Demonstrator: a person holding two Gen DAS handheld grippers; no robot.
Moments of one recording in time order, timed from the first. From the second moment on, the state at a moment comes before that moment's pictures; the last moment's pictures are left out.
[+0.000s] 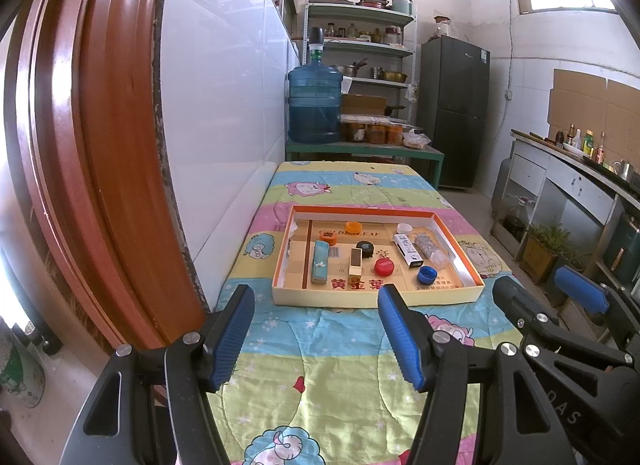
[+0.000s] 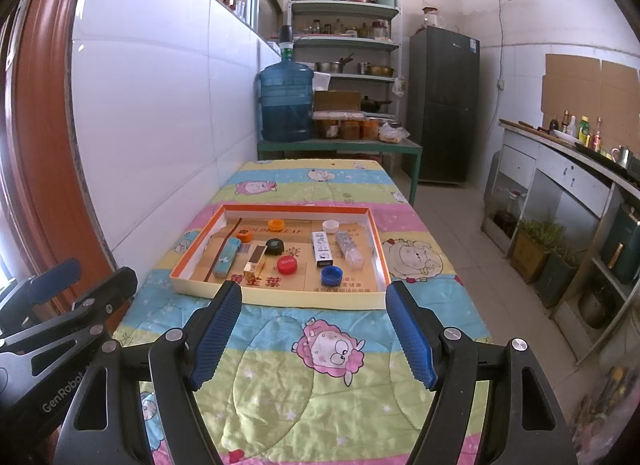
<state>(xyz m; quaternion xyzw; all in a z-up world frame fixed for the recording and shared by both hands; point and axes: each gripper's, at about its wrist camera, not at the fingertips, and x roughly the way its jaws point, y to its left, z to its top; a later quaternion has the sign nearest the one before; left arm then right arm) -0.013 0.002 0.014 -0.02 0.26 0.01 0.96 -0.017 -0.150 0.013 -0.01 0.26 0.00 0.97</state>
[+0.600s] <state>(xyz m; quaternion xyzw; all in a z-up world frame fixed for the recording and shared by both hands) -0.013 0.001 0.009 -0.02 0.27 0.01 0.96 -0.015 -0.150 0.012 -0.01 0.25 0.00 0.97</state>
